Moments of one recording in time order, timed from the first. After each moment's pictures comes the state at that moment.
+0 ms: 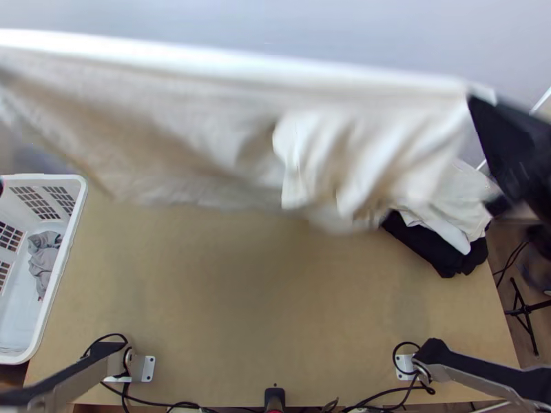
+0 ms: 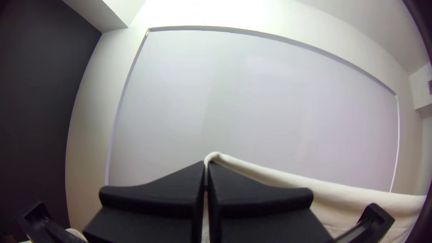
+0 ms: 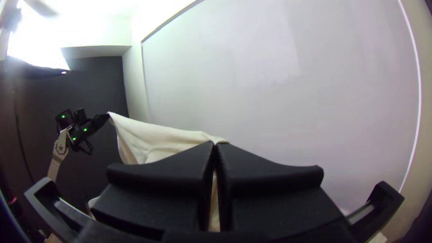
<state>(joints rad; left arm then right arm) 0.03 1.15 2.02 -0.49 -0.28 -0.16 0.75 1.13 2.10 -0.79 0.16 0.16</state>
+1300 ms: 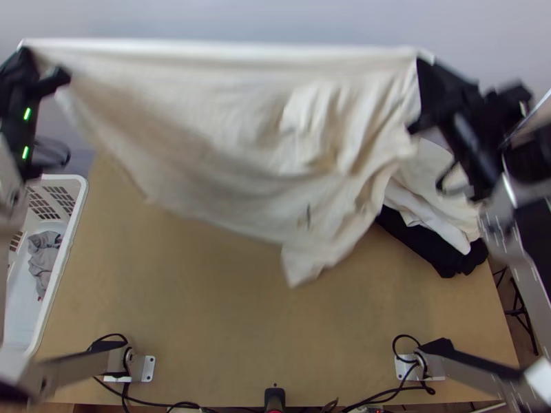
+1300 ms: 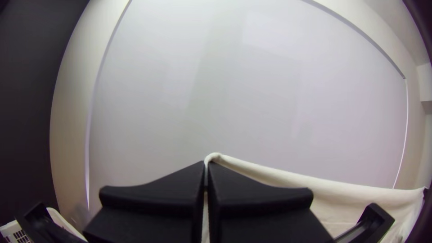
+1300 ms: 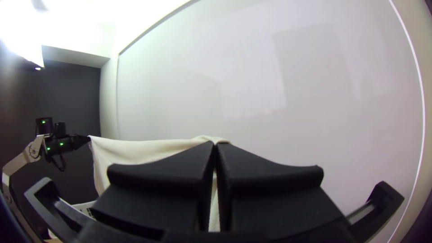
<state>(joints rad) 0.03 1.32 1.80 -0.24 -0.22 -0.22 0.32 1.25 1.57 0.04 -0.15 0.18</state>
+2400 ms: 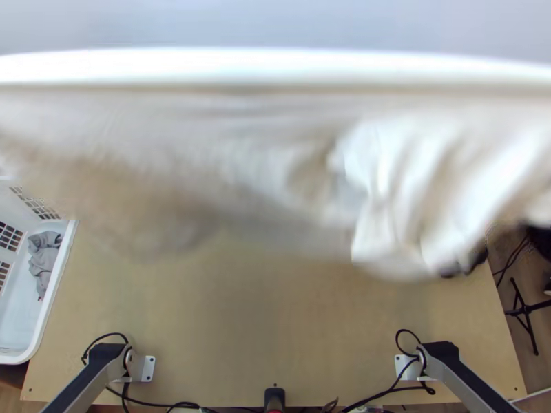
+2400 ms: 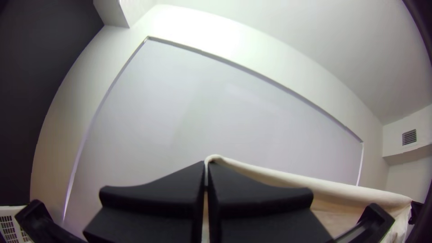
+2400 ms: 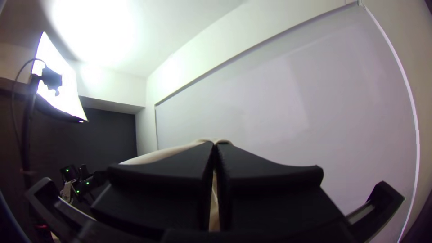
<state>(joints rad) 0.02 0.93 1.87 -0.44 -0.19 -0.38 0.11 0.98 2.03 -0.46 -0.38 0.46</state>
